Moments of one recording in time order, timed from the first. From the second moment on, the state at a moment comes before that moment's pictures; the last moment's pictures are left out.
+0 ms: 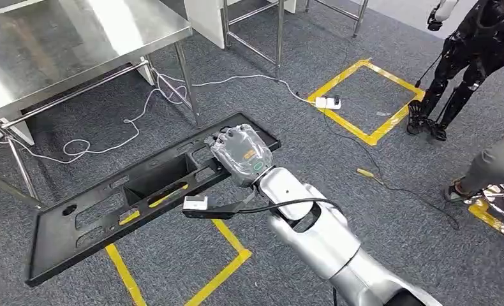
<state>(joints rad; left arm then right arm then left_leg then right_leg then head) -0.09 -0.02 0.69 -0.21 -0.63 0.21 -0.22 -0.63 0.06 0.86 -1.29 1.33 -0.21 -0.12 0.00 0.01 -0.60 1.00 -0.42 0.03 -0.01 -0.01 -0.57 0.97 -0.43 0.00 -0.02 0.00</state>
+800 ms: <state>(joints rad) -0.08 -0.03 0.71 -0.21 -0.64 0.21 -0.22 -0.63 0.06 0.86 -1.30 1.34 -0.20 -0.11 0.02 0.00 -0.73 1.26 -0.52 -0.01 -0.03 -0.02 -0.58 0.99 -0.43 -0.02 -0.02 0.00</state>
